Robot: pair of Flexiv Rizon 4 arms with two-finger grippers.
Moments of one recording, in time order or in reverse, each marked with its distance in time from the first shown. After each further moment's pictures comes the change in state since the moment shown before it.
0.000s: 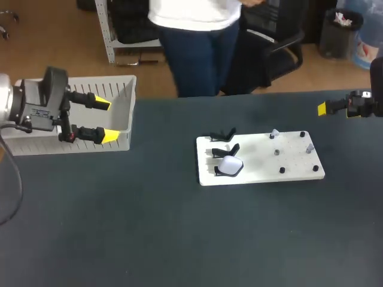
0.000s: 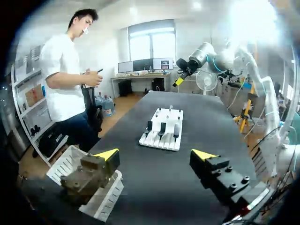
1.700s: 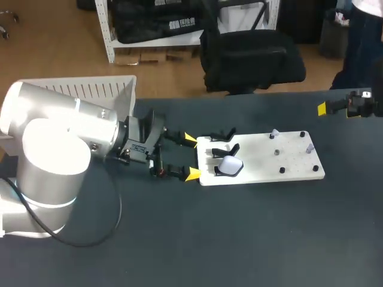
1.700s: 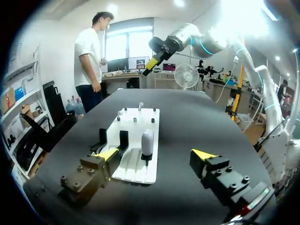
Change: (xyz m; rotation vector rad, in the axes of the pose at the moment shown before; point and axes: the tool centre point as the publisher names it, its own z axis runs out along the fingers) left arm 0.002 -0.079 0.184 0.205 -0.020 0.057; right arm 0.000 0.000 0.000 0.000 0.000 0.000
